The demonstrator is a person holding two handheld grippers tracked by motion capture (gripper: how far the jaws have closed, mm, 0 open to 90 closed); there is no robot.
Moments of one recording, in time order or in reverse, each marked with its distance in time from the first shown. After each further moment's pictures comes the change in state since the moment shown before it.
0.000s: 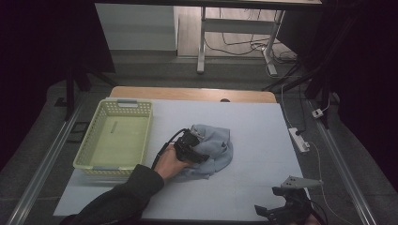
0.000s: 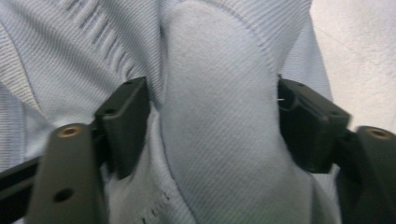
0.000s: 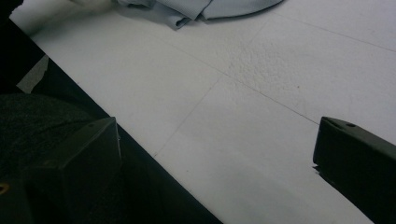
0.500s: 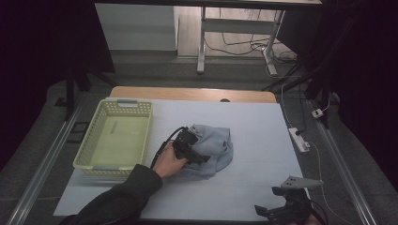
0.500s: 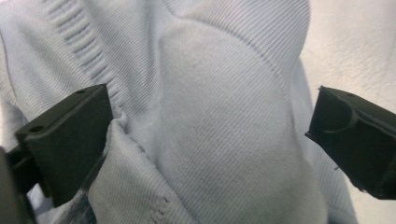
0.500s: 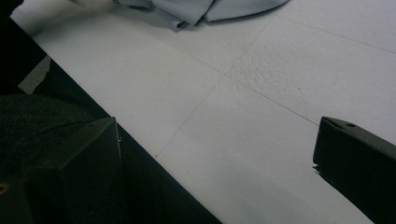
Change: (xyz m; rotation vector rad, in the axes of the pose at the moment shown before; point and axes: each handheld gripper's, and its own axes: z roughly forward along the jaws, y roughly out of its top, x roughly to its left) left arm 0.001 0.001 -0.011 -0.053 -0.043 -0.001; right arm 0.000 0.000 0.000 -0.004 0.004 -0.001
